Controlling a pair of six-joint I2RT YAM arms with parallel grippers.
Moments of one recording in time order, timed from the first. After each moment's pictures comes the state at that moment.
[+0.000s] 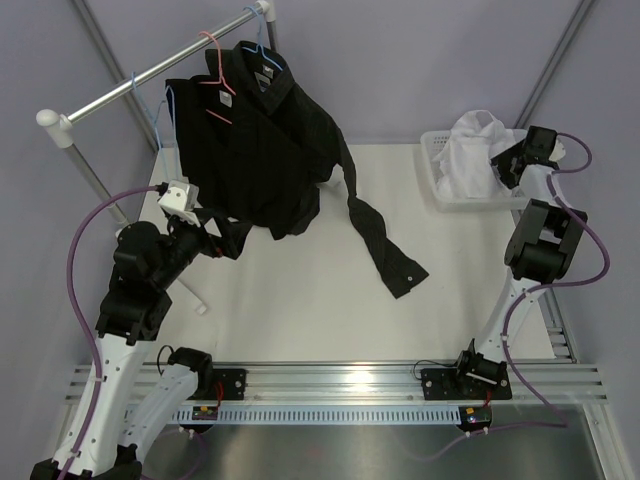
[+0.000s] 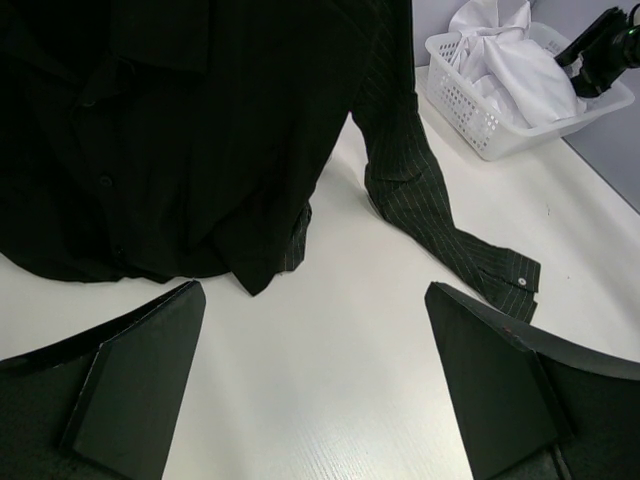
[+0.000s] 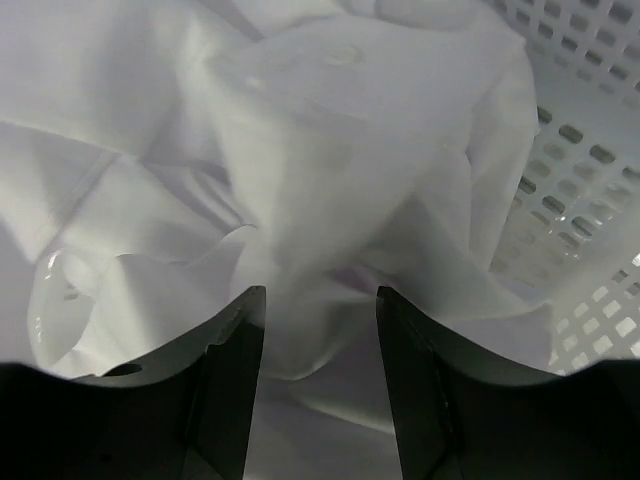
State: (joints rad) left arm -0.24 0.66 0.95 -0.42 0.25 -0.15; right arm -0.34 2.17 1.76 -0.30 -0.01 0.75
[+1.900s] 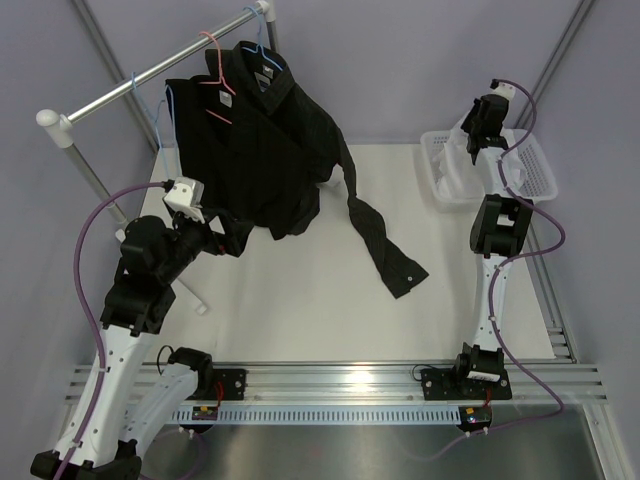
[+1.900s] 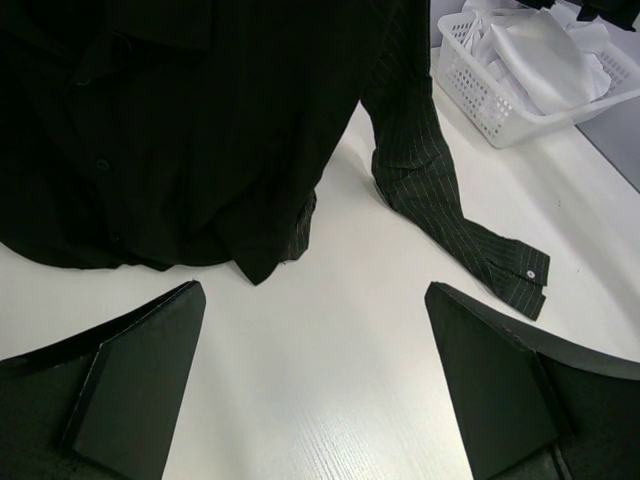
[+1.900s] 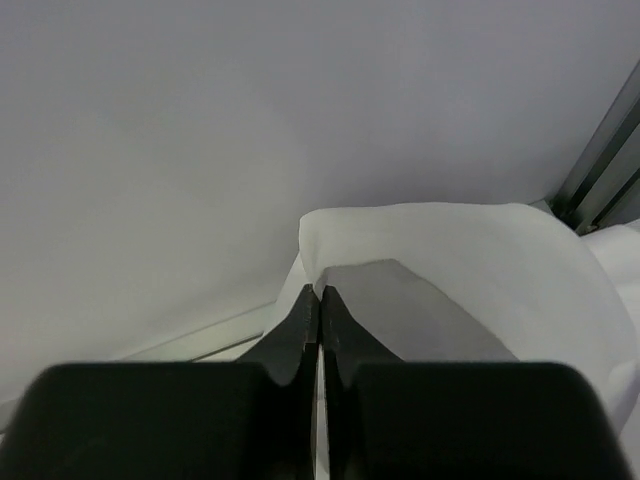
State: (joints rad) left arm -0.24 0.70 0.94 -0.42 0.24 -0.15; right arm -0.14 2.62 2.42 -0.06 0.09 0.25
